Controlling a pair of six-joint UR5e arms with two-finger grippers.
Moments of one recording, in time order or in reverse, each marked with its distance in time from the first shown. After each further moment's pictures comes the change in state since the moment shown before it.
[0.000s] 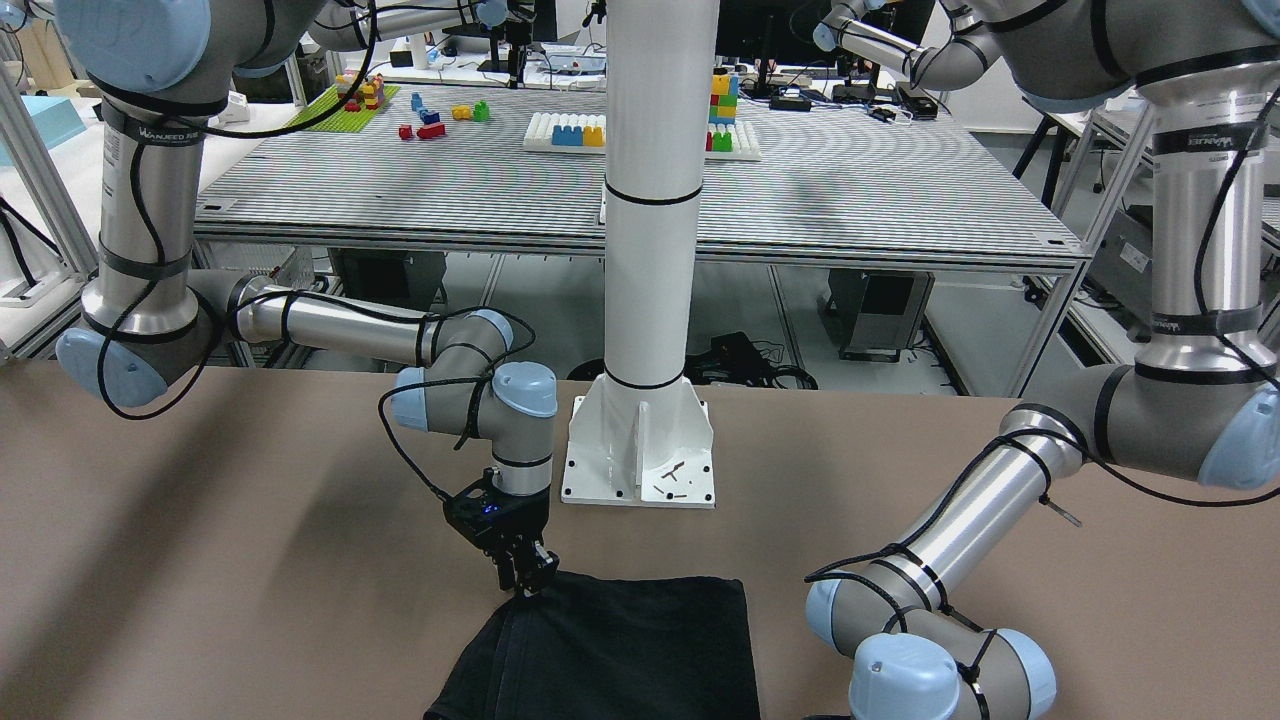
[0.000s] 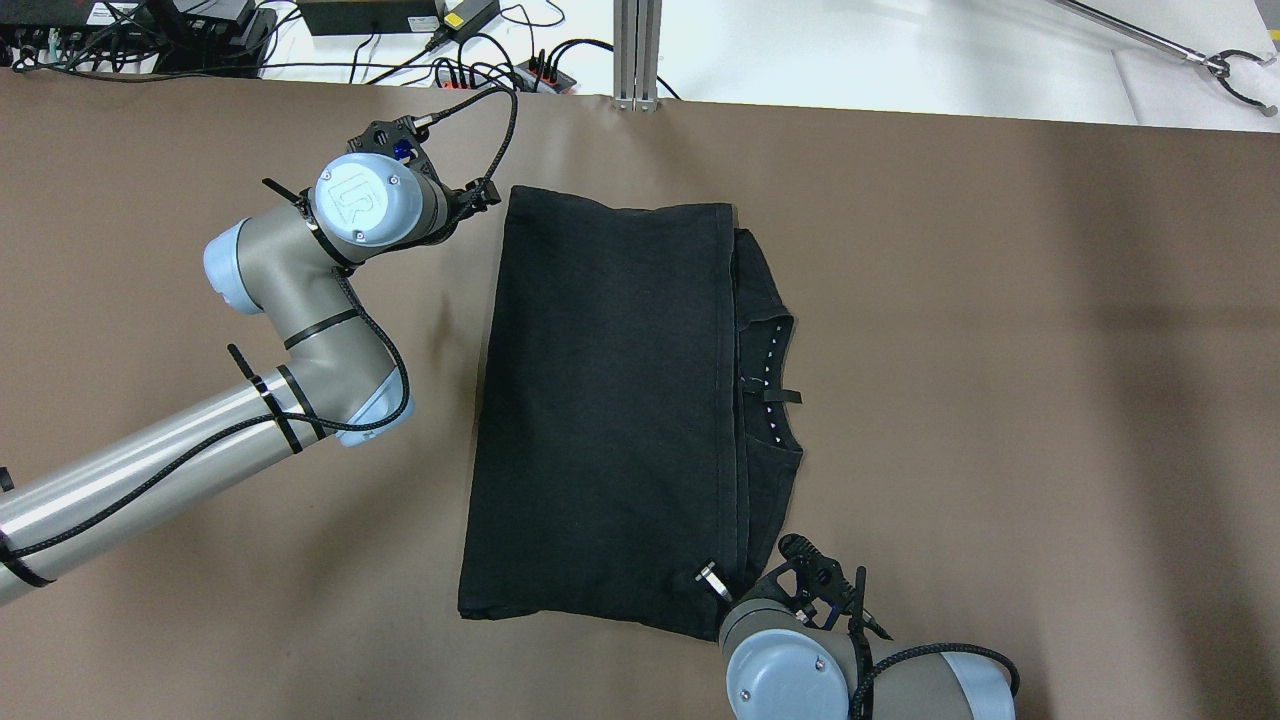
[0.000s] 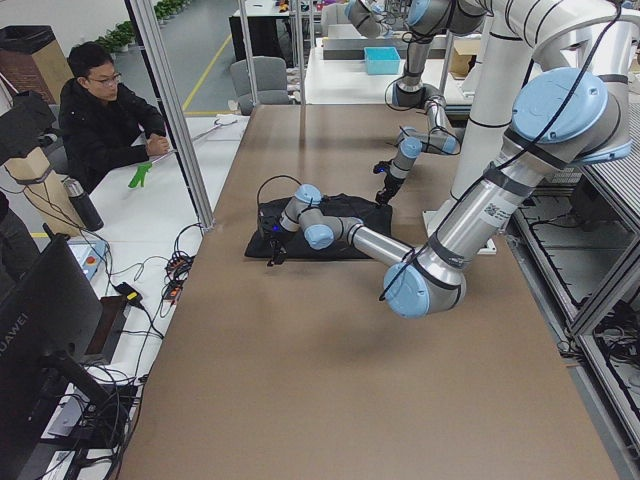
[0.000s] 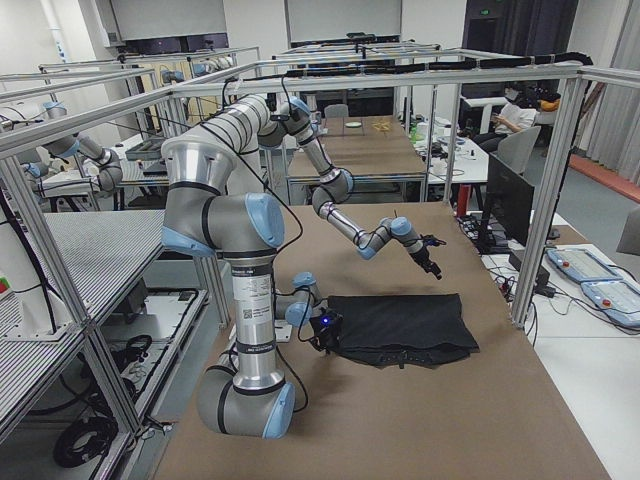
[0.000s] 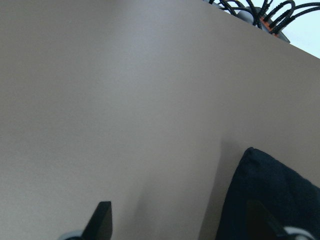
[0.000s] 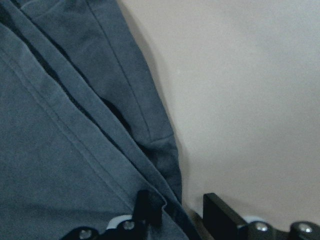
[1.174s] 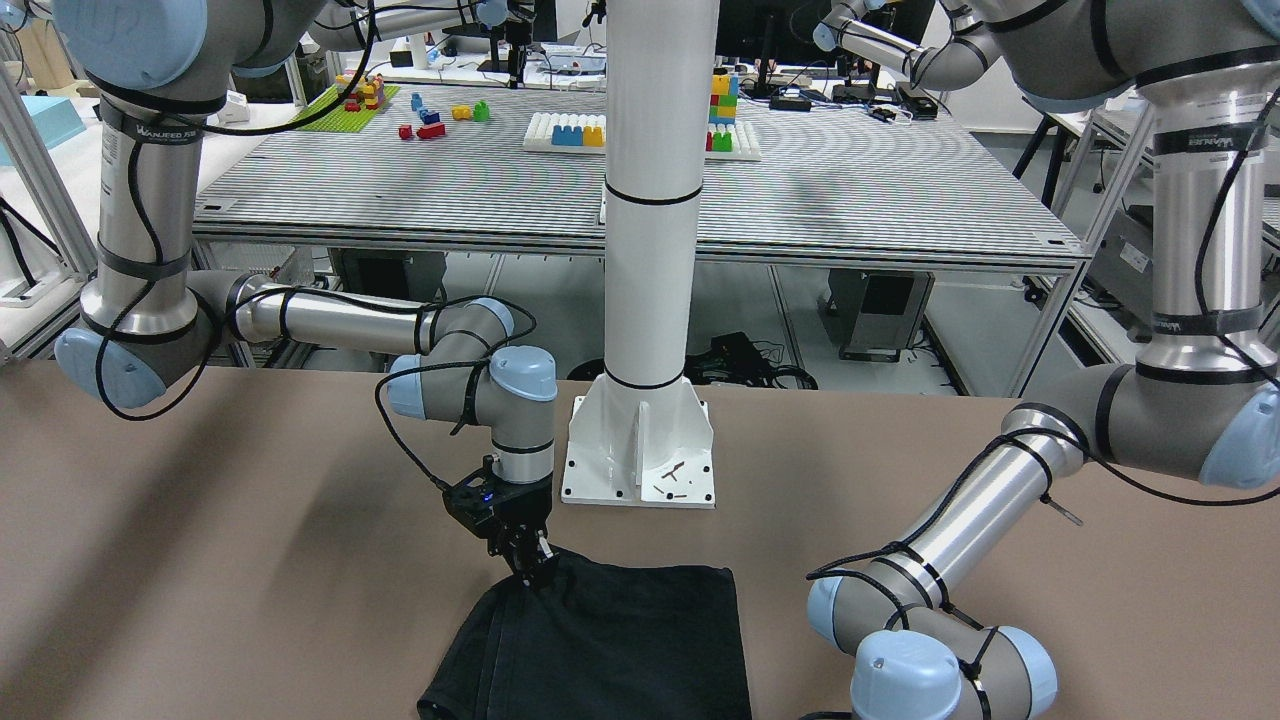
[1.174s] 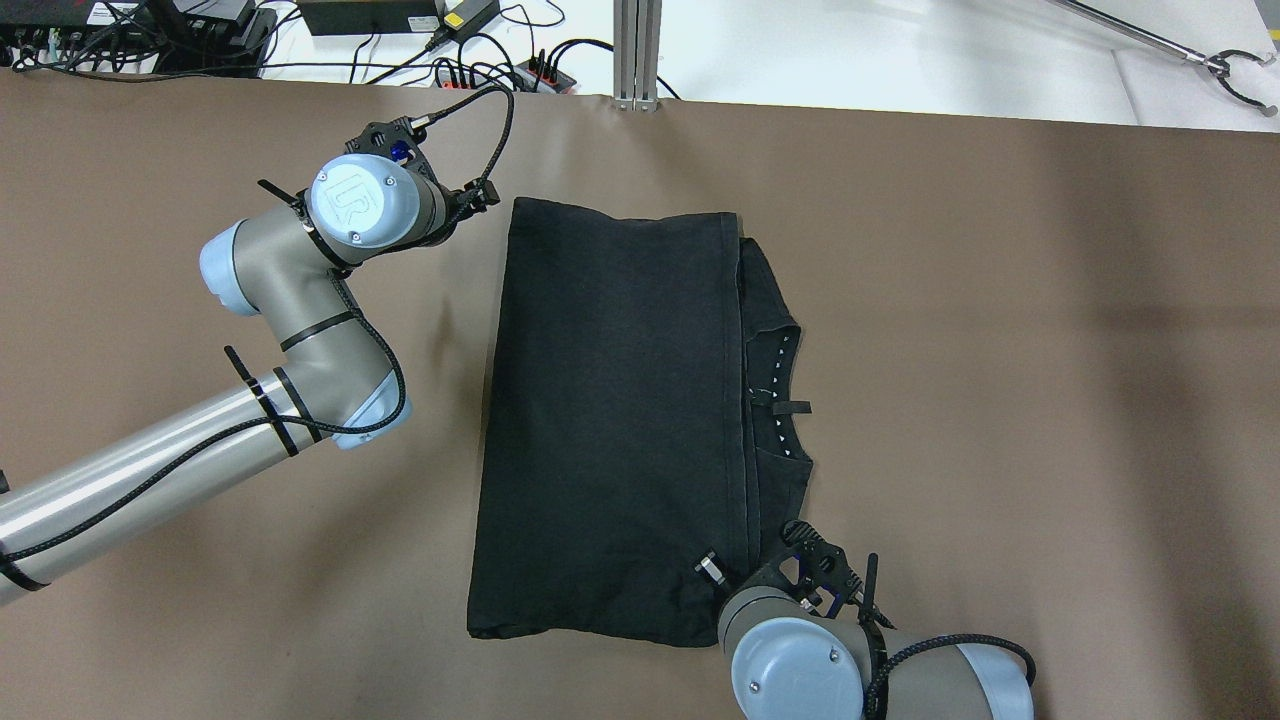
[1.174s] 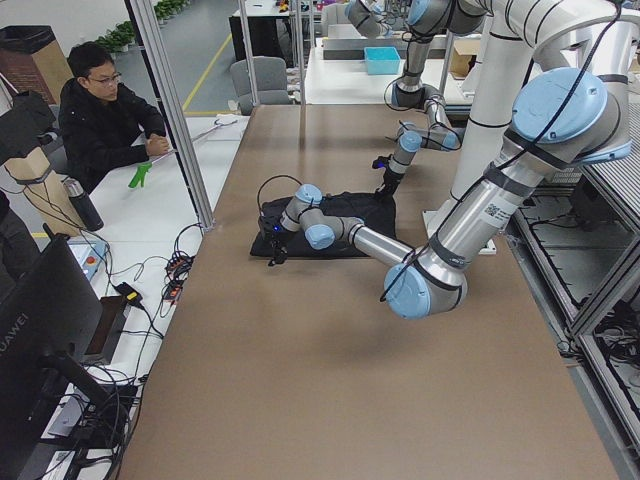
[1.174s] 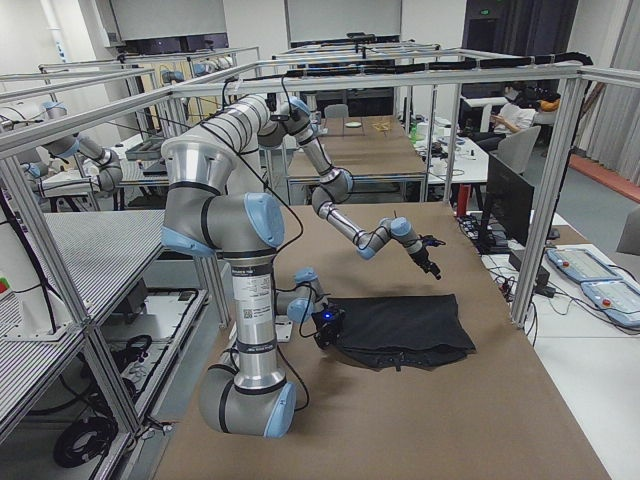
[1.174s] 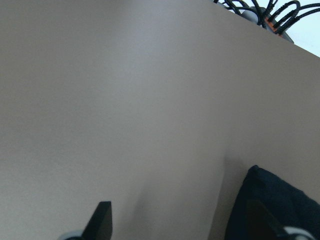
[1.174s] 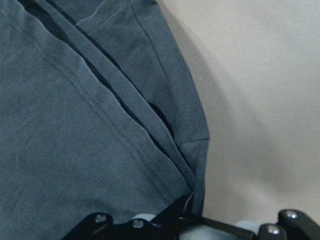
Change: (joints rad) left arm 0.001 0.009 -0.019 0.003 -0.003 -0.016; right arm 0.017 0.007 0.060 -0.025 0.006 -0.004
